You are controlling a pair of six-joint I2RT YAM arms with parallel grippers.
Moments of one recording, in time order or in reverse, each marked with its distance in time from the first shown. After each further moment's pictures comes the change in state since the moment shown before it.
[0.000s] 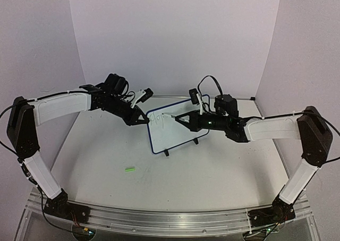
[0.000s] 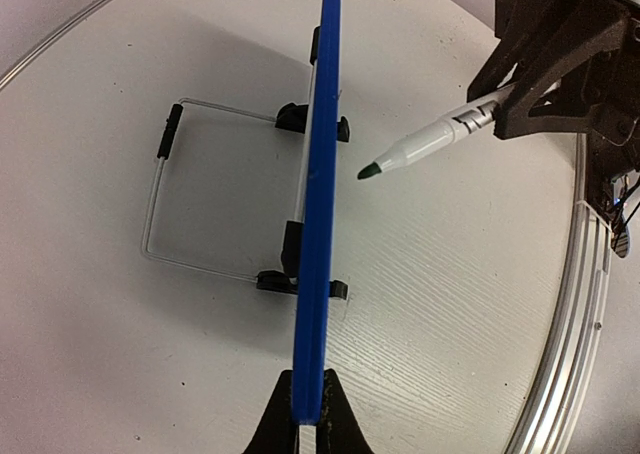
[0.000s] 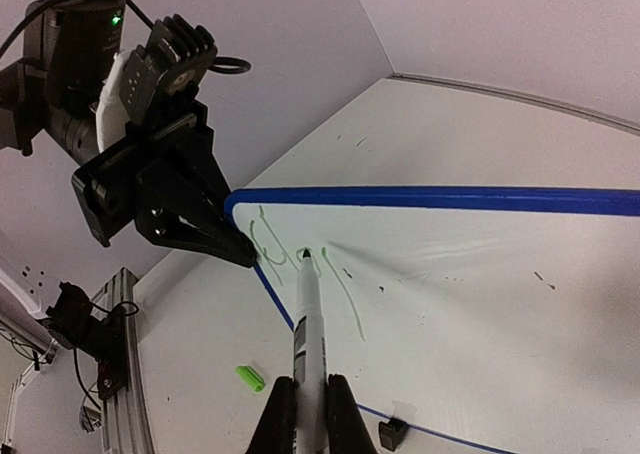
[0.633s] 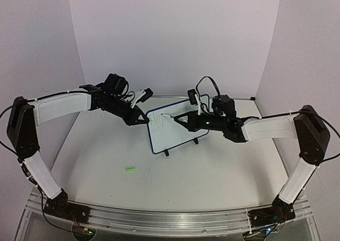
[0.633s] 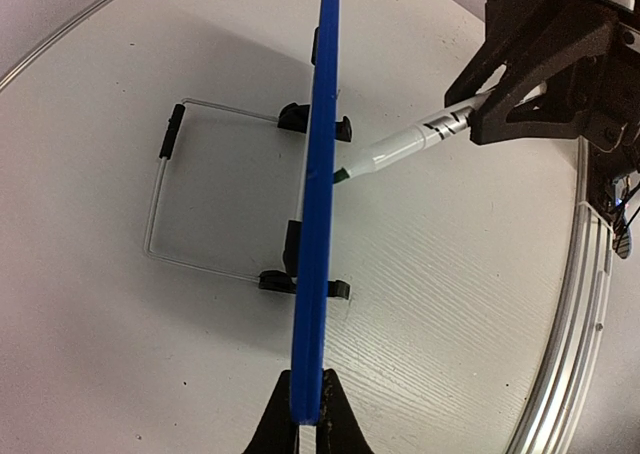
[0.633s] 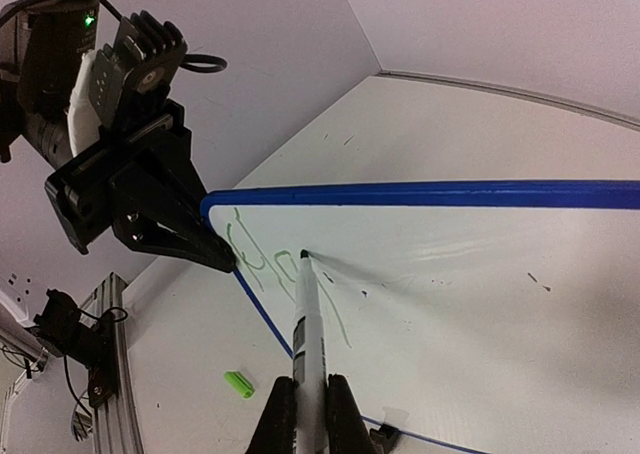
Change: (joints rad) left arm 0.000 0.000 0.000 0.000 -0.001 -0.001; right arm 0.003 0.034 0.020 0.004 0.036 0.006
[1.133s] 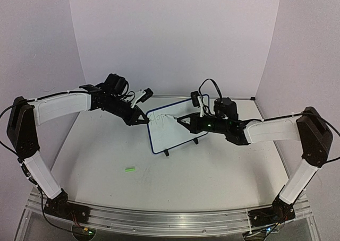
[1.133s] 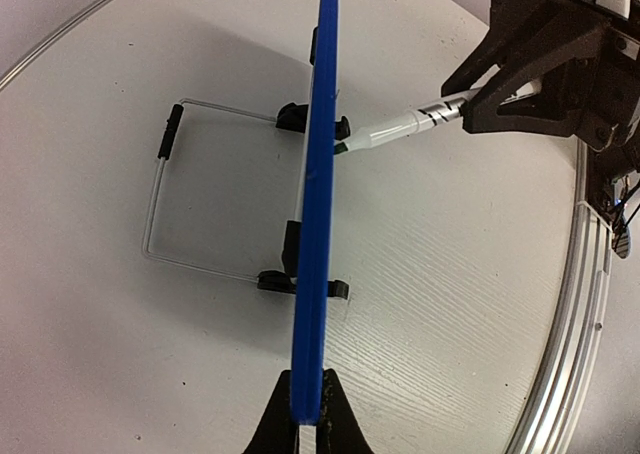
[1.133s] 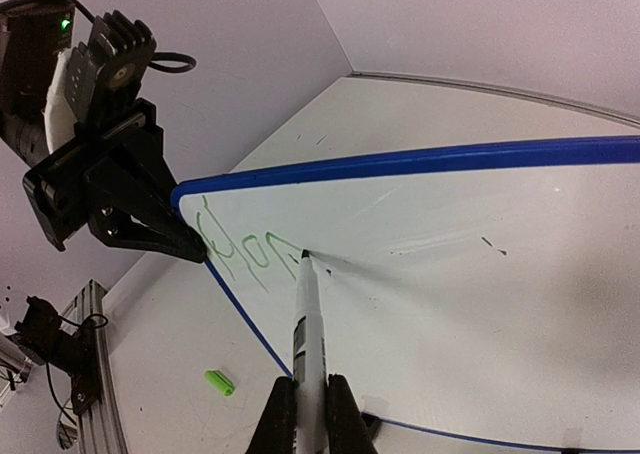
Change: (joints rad) left arm 0.000 0.000 0.000 0.000 0.000 0.000; right arm 0.005 -0.035 -0.052 0.005 0.077 0.000
